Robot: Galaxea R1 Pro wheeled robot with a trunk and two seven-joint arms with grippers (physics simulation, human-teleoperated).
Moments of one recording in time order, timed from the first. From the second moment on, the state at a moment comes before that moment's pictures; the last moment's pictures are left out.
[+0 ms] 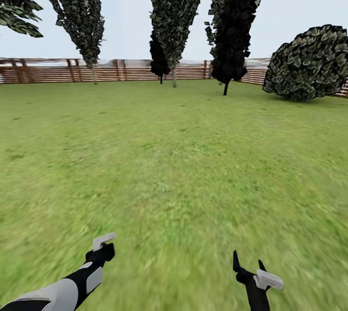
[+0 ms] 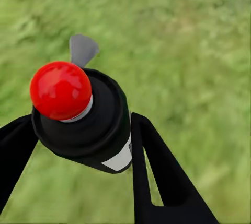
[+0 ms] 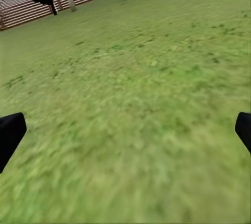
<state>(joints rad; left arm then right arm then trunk) -0.70 0.05 -0.01 -0.02 0.30 -0.29 0.07 -0.45 0.01 -1.11 -0.06 0.40 -1.05 0.46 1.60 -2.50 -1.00</state>
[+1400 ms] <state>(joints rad) -0.70 0.05 -0.01 -0.02 0.30 -0.29 0.07 -0.45 0.01 -1.11 -0.06 0.40 -1.05 0.46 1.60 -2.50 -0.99</state>
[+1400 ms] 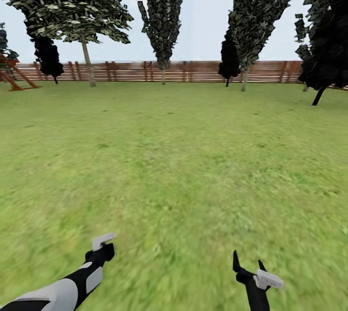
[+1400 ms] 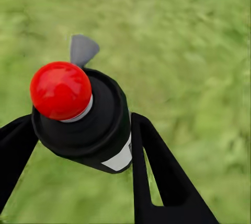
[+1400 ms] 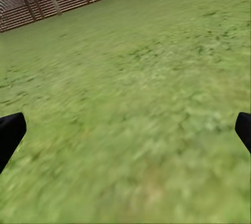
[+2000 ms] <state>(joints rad) -0.70 0.05 -0.01 -0.02 0.30 -0.29 0.07 -0.45 0.01 -1.11 -0.06 0.41 -1.05 0.46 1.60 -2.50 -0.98</state>
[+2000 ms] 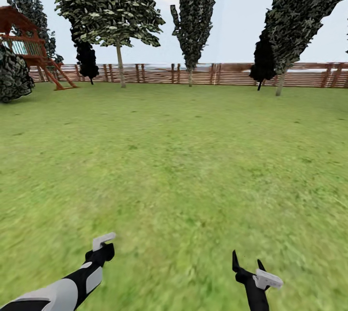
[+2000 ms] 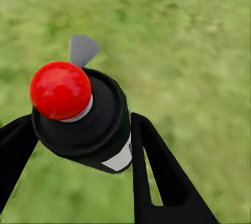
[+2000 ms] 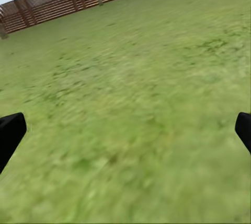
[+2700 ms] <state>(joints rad) -0.70 0.06 -0.01 -0.02 0.30 -0.29 0.07 -0.45 0.01 -1.11 -0.06 0.41 -1.05 0.46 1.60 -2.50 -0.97</state>
